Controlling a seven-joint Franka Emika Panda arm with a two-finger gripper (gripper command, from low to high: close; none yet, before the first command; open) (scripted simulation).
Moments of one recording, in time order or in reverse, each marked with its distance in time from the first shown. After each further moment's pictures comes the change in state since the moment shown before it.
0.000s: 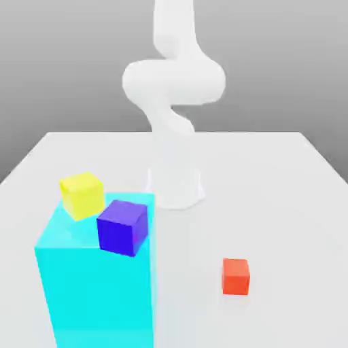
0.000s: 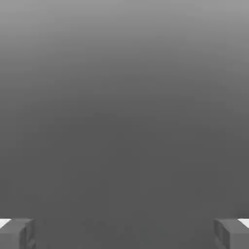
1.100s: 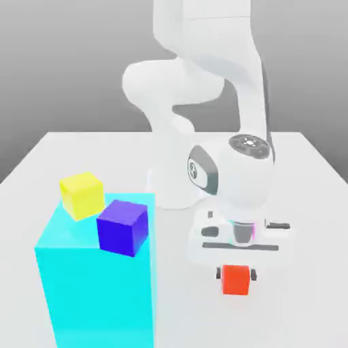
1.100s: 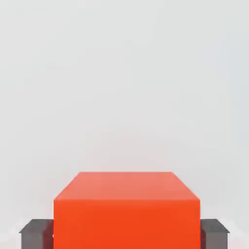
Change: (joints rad) arm 0.215 1.011 0.039 -0.411 -0.229 0.700 0.529
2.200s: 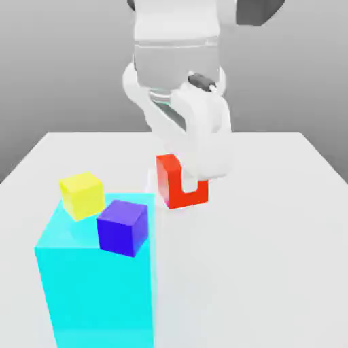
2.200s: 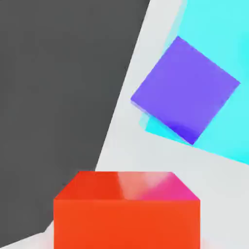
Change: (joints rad) arm -0.359 -0.470 -0.027 0.583 0.262 -1.044 0.736
